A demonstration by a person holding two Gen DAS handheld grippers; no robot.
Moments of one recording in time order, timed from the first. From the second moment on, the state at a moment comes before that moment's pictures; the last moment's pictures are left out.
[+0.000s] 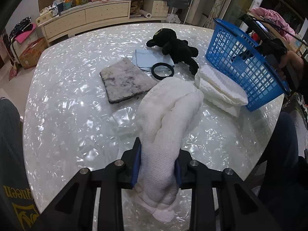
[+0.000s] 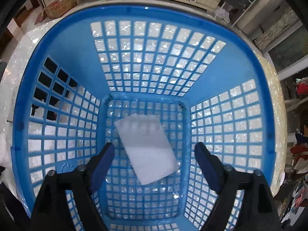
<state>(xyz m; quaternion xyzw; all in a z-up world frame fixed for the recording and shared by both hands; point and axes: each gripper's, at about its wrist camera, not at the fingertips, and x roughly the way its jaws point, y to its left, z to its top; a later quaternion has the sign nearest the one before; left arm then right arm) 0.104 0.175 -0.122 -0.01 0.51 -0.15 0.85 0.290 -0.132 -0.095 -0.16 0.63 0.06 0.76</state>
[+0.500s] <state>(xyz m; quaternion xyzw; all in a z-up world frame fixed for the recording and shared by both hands) 0.084 0.162 -0.075 -0.01 0.49 -0.13 0.86 0.275 -0.150 -0.063 -0.16 0.59 0.11 0.78</state>
